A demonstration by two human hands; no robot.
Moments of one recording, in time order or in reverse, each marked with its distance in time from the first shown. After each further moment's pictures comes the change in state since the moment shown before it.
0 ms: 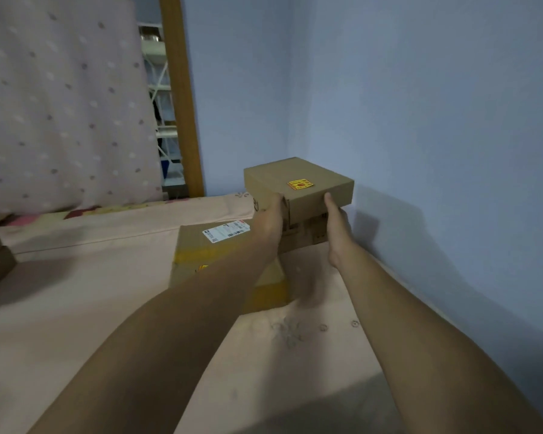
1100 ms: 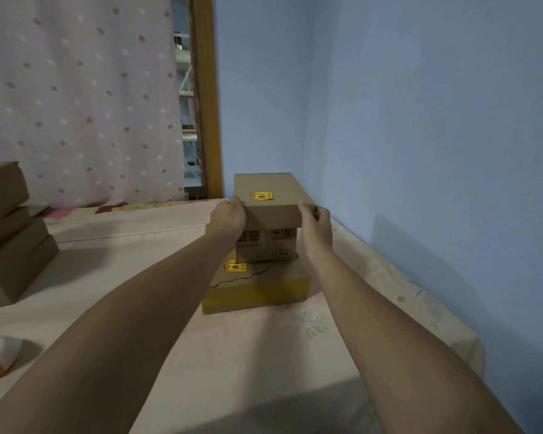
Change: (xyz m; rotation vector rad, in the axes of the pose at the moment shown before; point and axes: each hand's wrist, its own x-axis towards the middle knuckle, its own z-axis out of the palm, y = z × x) left_hand 0.017 0.018 -0.122 0.342 0.247 0.096; right_hand -0.076 -0.006 0.074 -0.065 -0.007 -0.122
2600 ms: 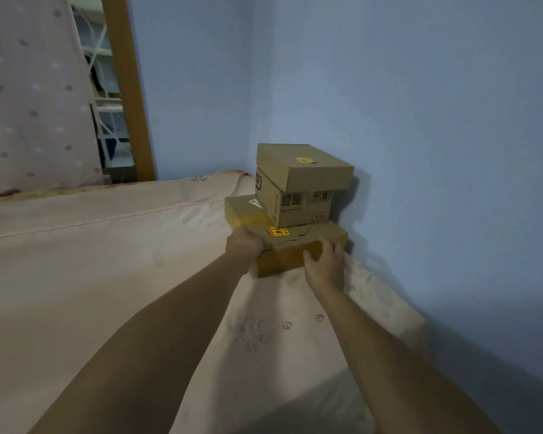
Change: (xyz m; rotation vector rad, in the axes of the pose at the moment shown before) left_hand -0.001 -0.043 0.189 0.096 -0.328 -0.072; right_hand 0.067 0.125 -0.142 -0.766 0.248 -0.102
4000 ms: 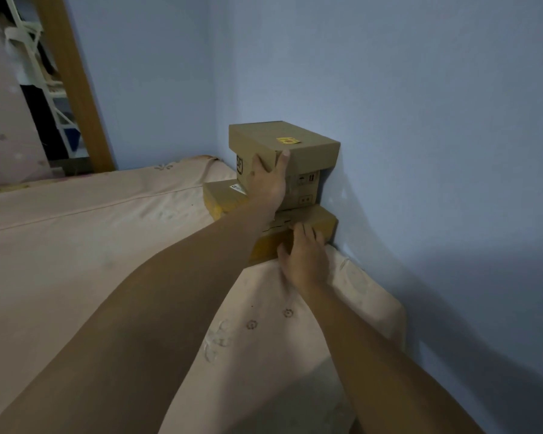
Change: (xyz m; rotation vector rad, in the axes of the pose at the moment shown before) left_hand 0.014 0.102 0.100 -0.258 -0.058 0.332; right_hand 0.017 0.029 -0.007 -0.345 0.017 -0.228
